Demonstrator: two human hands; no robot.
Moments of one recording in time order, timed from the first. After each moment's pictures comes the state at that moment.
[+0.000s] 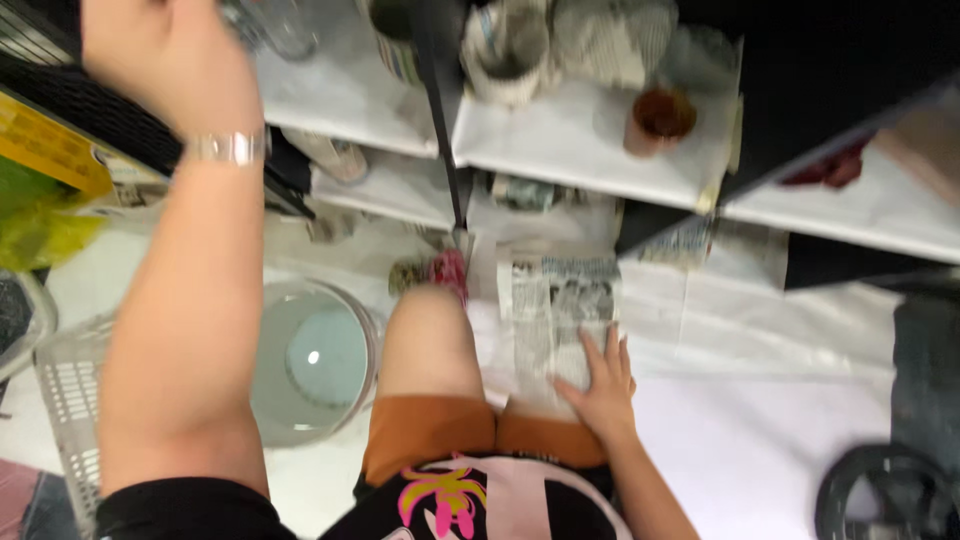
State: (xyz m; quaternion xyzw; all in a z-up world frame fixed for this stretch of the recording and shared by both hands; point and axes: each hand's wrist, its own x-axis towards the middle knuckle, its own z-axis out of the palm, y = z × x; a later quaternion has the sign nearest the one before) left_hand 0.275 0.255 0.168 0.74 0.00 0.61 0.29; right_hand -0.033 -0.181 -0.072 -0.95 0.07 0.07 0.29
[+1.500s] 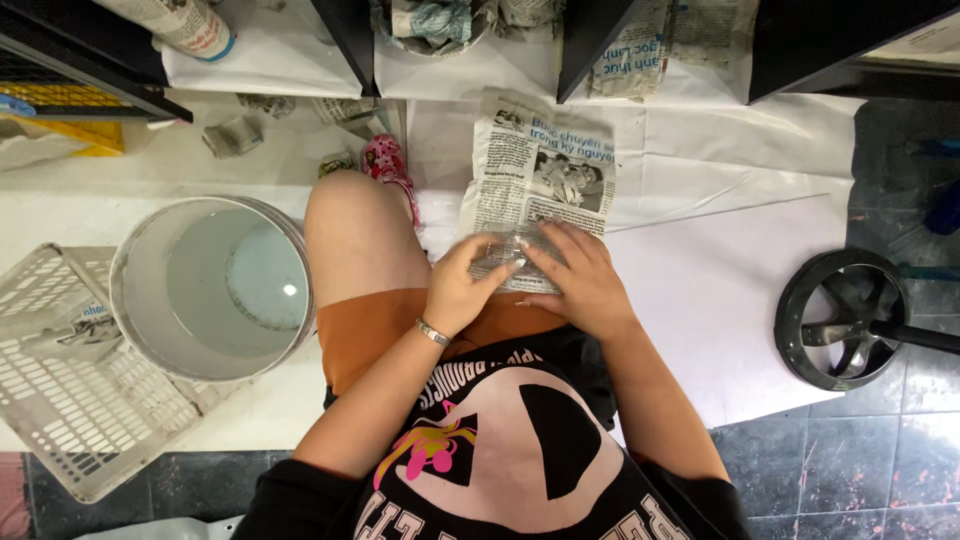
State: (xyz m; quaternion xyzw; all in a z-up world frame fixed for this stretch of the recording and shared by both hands) left_hand -0.047 0.012 -0.067 0.80 -0.10 -0.08 0.59; right_hand -0.076 -0.205 -0.015 -0.95 -0.21 -0.02 0.22
